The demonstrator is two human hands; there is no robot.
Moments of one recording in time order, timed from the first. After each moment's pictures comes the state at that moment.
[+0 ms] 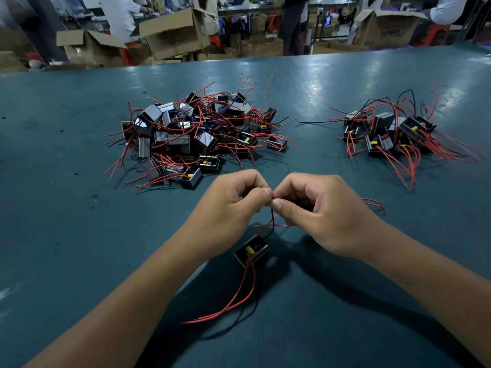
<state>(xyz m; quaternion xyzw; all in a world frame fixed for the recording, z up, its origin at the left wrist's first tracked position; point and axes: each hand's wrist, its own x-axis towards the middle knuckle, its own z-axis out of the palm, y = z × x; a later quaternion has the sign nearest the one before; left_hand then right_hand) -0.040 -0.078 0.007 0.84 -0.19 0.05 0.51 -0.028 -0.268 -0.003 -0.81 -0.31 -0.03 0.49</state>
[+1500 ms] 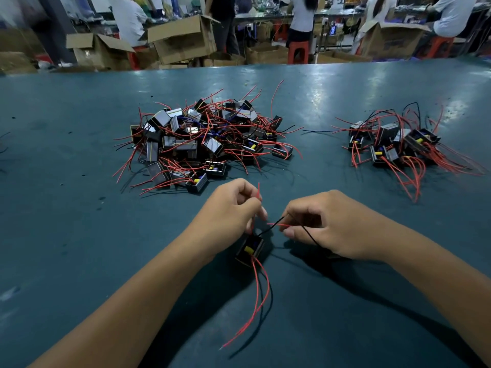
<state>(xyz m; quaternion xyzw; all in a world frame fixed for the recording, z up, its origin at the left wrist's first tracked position) -0.026 -0.070 -0.011 0.81 -0.05 -0.04 0.59 -0.015 -0.282 0.005 -0.89 -0.33 0.08 0.30</state>
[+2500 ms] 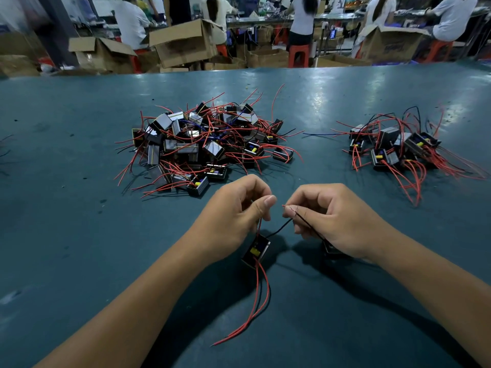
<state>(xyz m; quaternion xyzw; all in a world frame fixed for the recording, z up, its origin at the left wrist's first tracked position) -0.024 -0.064 -0.011 0.82 -0.22 0.04 0.53 -0.015 -0.274 -0.005 -0.80 -0.23 0.08 0.55</state>
